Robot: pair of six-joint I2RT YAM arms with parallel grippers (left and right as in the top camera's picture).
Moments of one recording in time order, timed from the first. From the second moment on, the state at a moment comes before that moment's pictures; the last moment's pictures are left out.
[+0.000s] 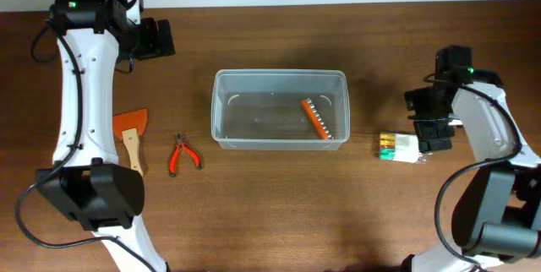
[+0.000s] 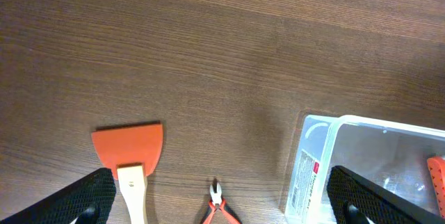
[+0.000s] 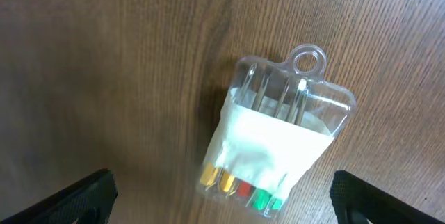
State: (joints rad) left arm 0.04 2.05 2.24 -1.35 0.01 -0.13; right arm -0.20 1.80 1.34 -1.00 0.00 1.25
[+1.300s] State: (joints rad) left arm 0.04 2.05 2.24 -1.35 0.01 -0.13; right arm -0.20 1.86 1.18 -0.87 -0.05 1.31
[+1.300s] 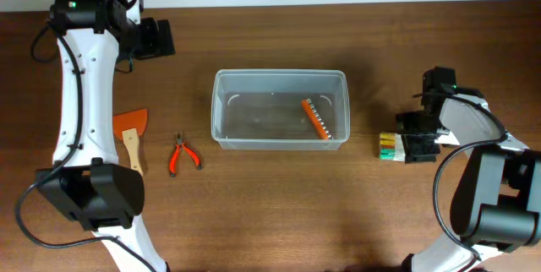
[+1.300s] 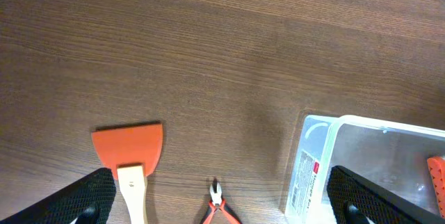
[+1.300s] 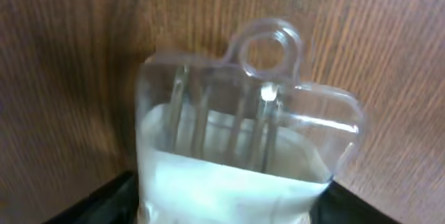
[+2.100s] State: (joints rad) left arm 0.04 2.05 2.24 -1.35 0.01 -0.13; right arm -0.20 1.85 1.18 -0.87 -0.08 1.32
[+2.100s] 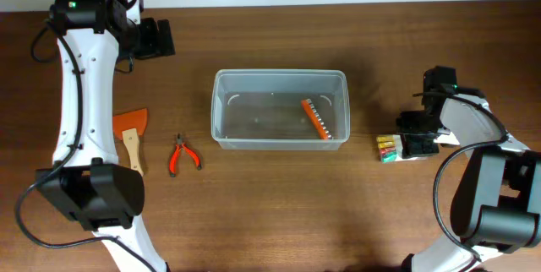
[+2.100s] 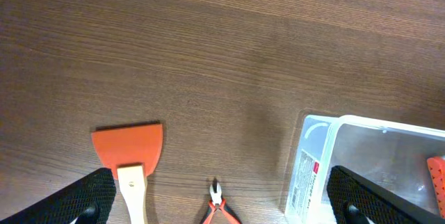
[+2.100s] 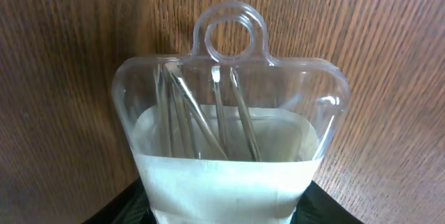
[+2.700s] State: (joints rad) left arm 0.04 2.05 2.24 -1.35 0.01 -0.13; right arm -0.20 1.88 1.18 -0.88 -0.04 1.32
